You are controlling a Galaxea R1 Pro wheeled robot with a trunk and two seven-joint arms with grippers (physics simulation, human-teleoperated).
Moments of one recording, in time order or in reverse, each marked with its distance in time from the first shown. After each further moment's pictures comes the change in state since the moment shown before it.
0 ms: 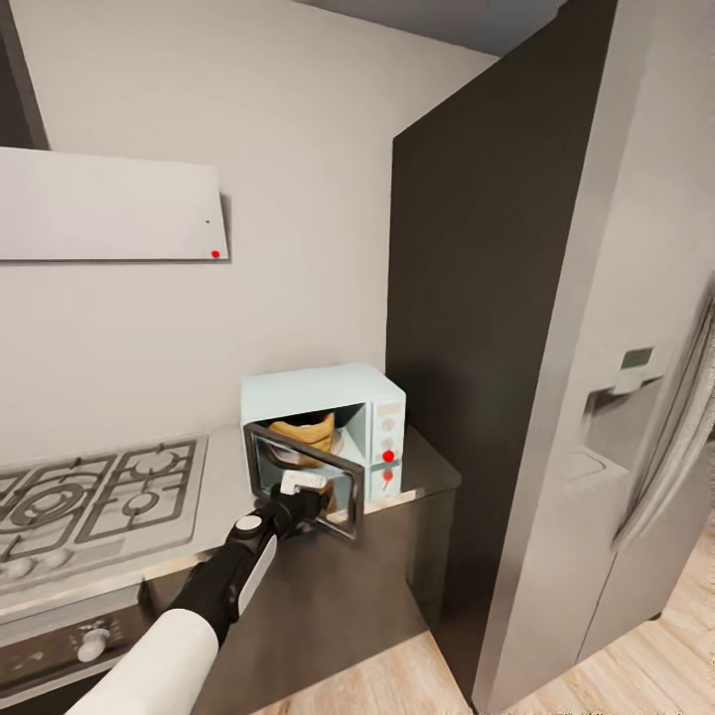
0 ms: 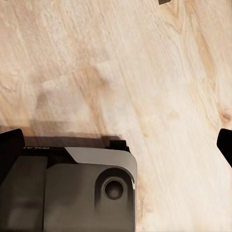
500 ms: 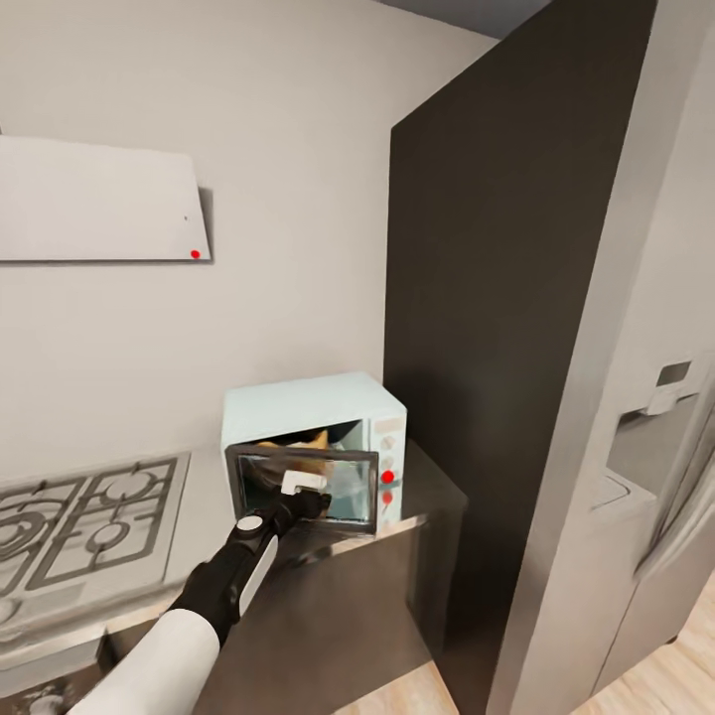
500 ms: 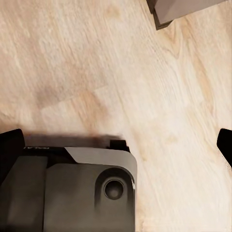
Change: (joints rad) left arm 0.000 -0.003 -0.001 0.002 0.002 0.001 0.001; right arm 0.000 0.000 0.000 0.000 0.000 0.000 0.000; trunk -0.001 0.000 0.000
